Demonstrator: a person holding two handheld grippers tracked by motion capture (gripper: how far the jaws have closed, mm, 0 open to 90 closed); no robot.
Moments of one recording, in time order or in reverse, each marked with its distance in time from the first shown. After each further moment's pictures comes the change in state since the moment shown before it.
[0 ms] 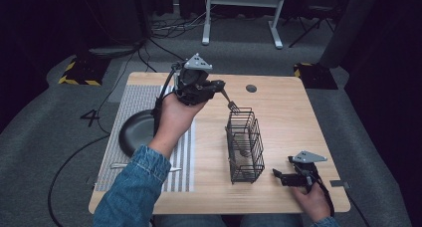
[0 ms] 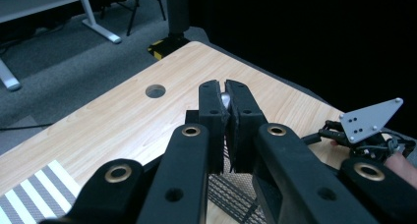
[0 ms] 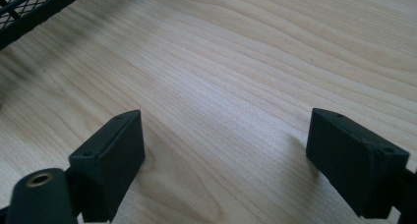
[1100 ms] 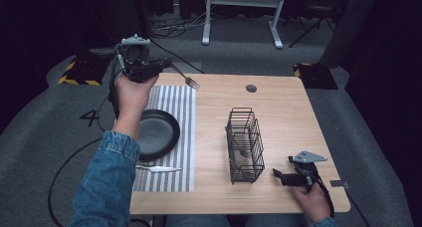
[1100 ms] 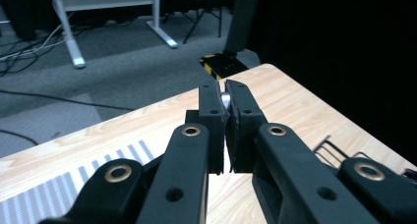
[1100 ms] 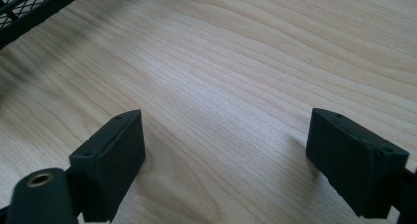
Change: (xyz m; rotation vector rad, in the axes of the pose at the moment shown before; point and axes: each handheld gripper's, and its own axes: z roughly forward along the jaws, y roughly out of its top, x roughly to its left) left arm 0.125 -0.027 -0.051 -0.080 0.190 -0.209; right arm 0.000 0.000 0.000 0.001 -0.004 0.000
